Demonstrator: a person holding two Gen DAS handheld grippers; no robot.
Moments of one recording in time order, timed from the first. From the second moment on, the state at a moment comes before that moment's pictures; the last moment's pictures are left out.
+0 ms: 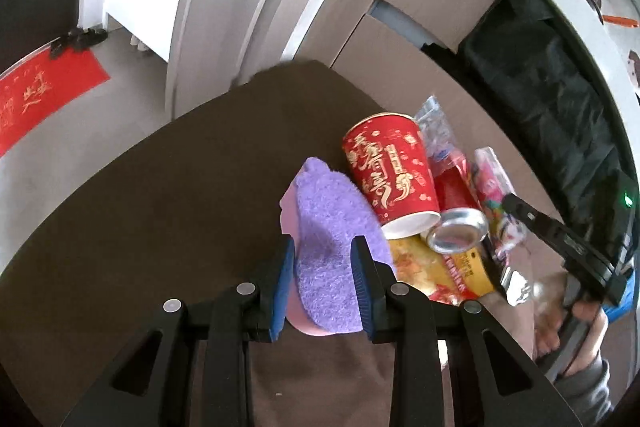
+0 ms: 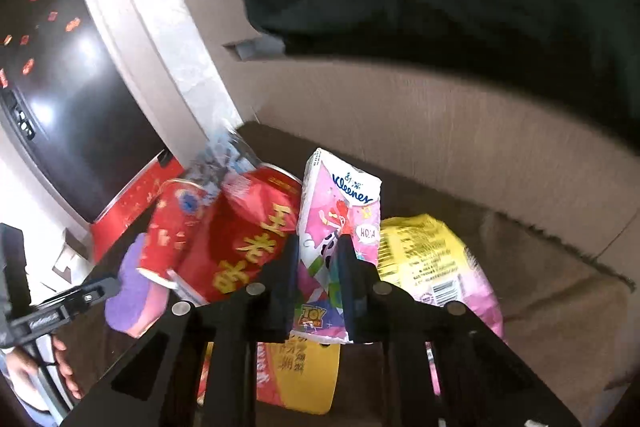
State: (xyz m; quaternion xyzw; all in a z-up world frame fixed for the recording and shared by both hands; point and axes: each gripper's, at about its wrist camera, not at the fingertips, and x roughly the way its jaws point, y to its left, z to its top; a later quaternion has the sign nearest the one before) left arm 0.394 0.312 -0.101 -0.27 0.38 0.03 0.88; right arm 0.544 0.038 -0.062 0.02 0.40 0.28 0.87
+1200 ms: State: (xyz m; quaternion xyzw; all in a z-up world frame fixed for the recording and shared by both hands) left arm 0.365 0.080 0.026 -0.09 0.33 -0.08 0.94; right arm 0.377 -0.125 0.037 0.03 0.29 0.27 0.92
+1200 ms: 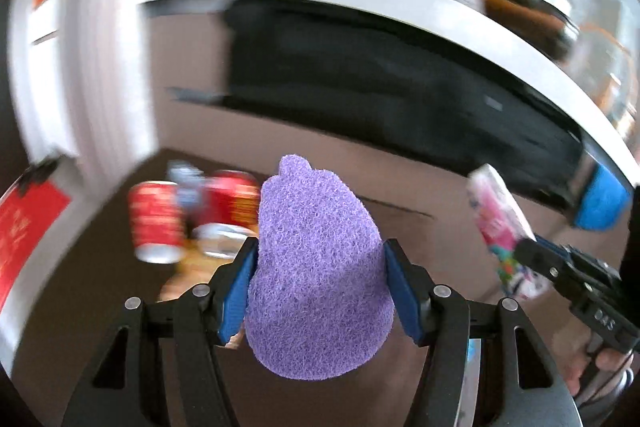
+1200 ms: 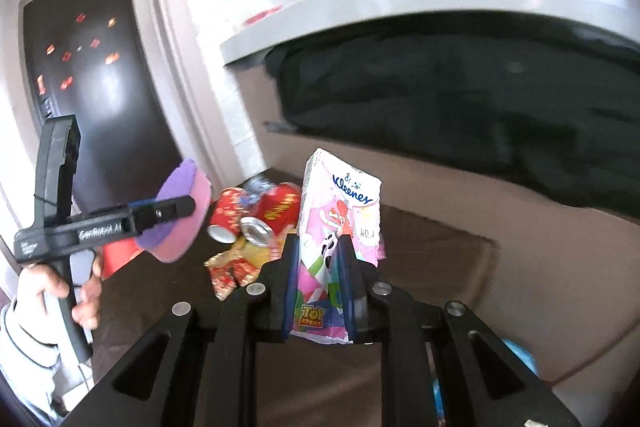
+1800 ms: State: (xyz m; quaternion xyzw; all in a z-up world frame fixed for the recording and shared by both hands) left arm 0.395 -0.167 -0.081 -0.03 0.46 -0.24 0.85; right arm 0.345 -0.335 -0.052 0.13 0.36 0.11 0.92
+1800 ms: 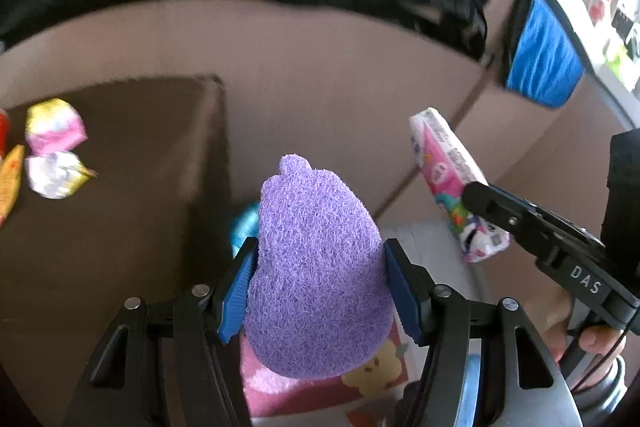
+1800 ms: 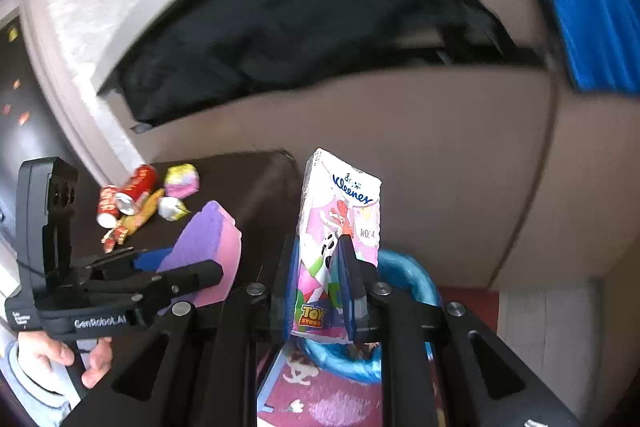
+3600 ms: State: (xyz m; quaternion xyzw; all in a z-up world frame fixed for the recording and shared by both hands) left arm 0.426 -0.137 -0.068 -0.07 0.43 -0.26 0.86; right arm 0.387 -0.354 -0.116 0.19 0.40 0.10 0.89
